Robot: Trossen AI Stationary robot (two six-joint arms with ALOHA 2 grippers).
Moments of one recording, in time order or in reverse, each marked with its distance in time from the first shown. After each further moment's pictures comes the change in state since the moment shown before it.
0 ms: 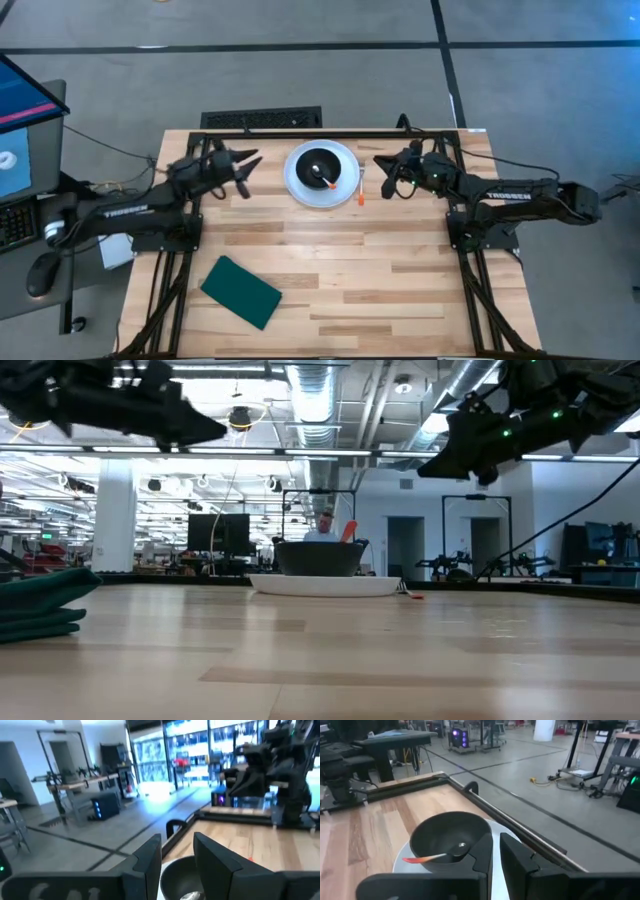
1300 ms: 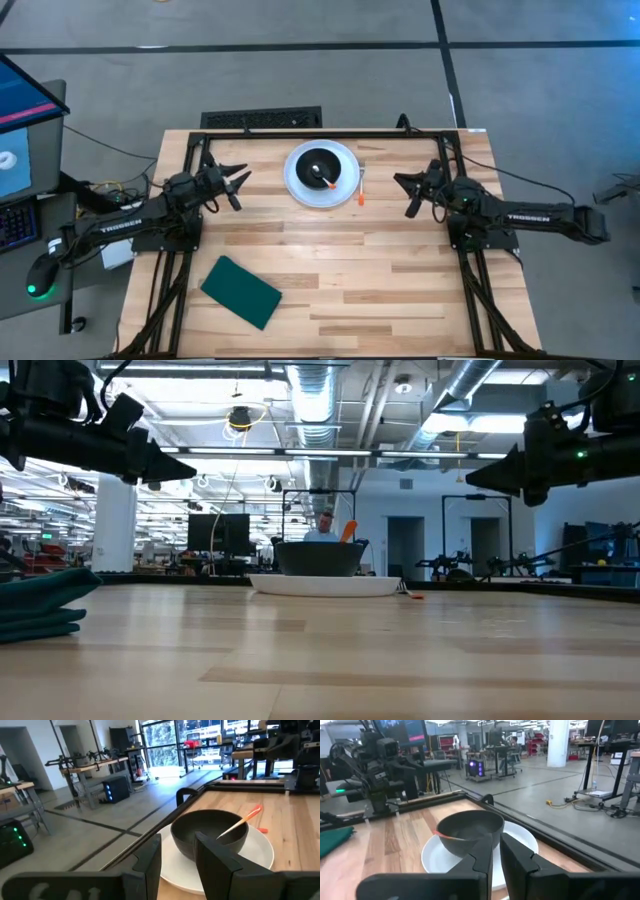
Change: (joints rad) left arm 0.000 -0.349 -0.257 -0.162 -0.065 0.008; right arm 0.076 -0.495 -0.378 0.058 -0.002 0.024
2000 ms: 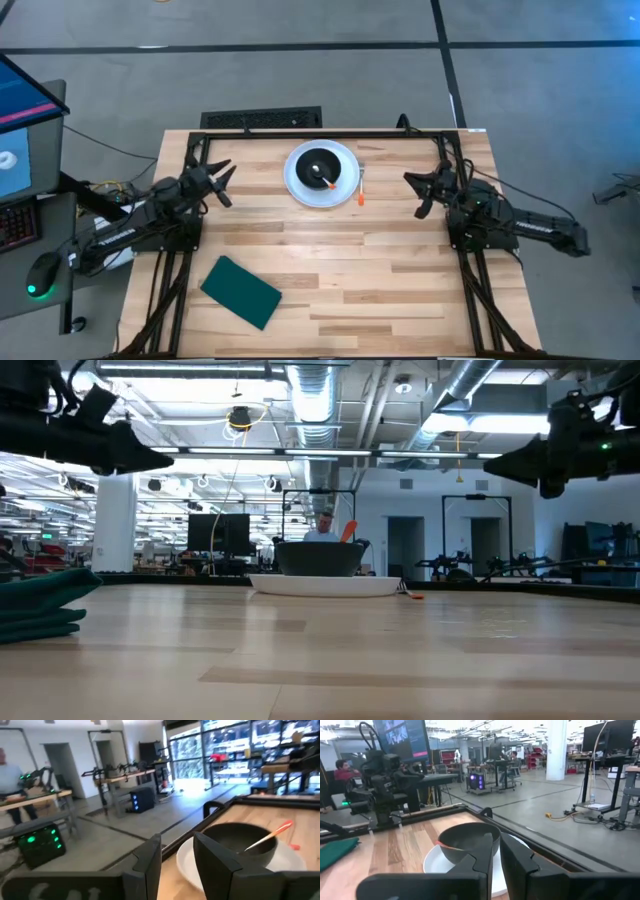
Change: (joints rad) left arm 0.000 -0.390 0.000 -0.308 -0.129 0.020; right arm -0.001 -0.404 0.000 -0.336 0.001 -0.018
